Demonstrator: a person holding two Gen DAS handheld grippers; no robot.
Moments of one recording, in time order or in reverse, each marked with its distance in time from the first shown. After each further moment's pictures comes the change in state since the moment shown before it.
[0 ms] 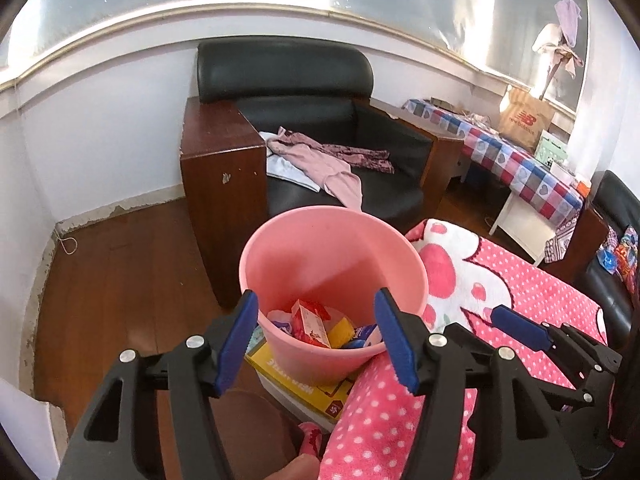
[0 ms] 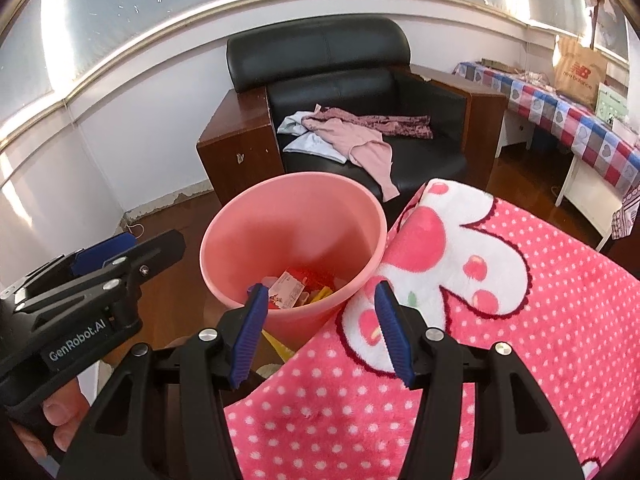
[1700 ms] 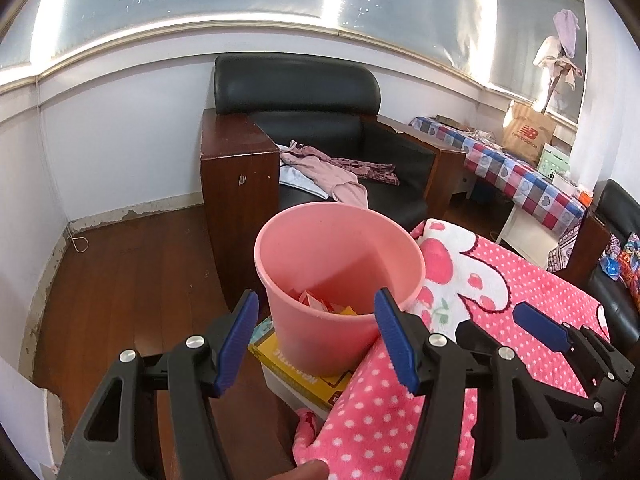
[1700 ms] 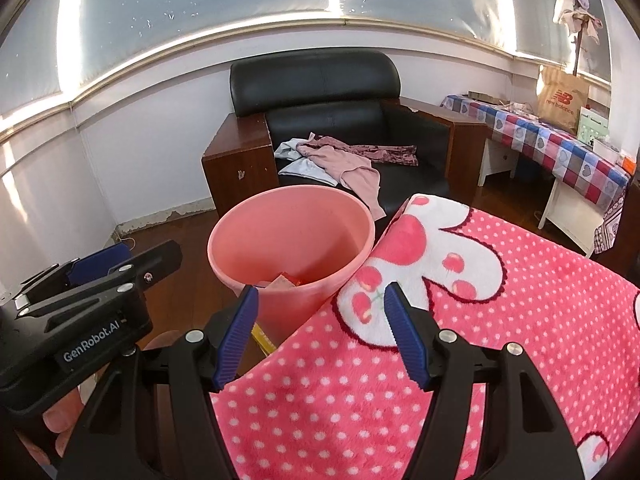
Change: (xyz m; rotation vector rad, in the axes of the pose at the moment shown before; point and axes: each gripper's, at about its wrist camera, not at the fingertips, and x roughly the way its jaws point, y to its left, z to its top) left arm -0.030 0.008 -0.037 -0.015 -0.070 0.022; right arm -0.039 0.011 -0.039 -0.026 -0.120 -0.048
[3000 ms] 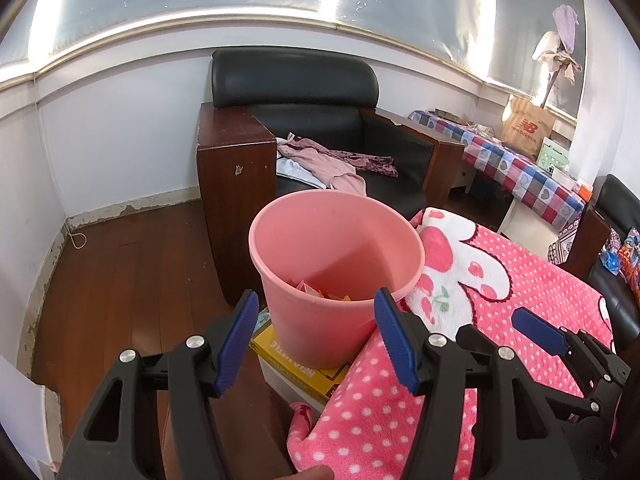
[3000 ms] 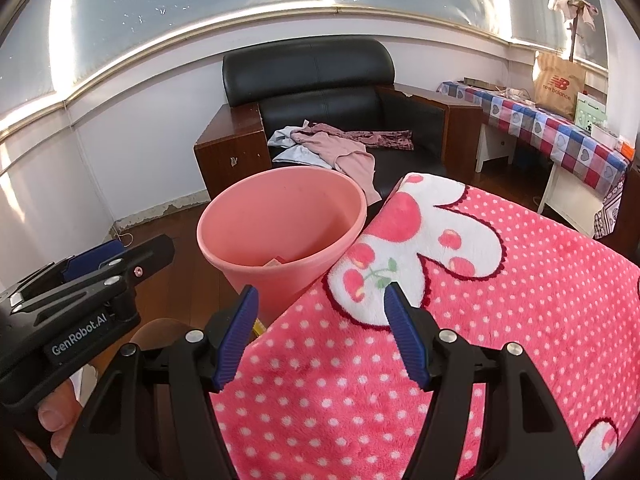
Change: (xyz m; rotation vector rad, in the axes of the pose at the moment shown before) left arm 0.008 -0.007 -0.012 0.001 0.015 -0.002; right arm 0.008 -0.008 -0.016 0.025 0.034 -0.002
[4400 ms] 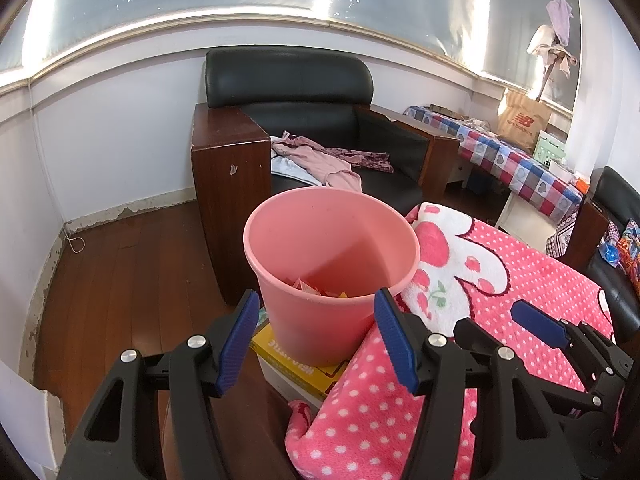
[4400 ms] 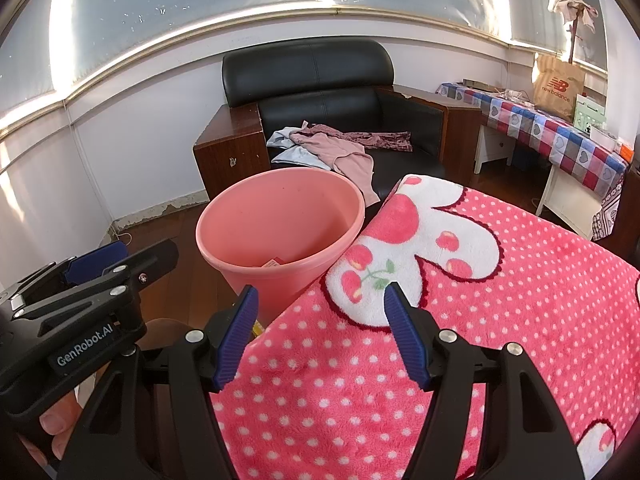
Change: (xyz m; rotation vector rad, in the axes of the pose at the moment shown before) left arm 0.005 -0.003 -0.005 0.017 0.007 -0.007; right arm 0.000 -0.003 -0.001 -0.001 -0.004 -0.003
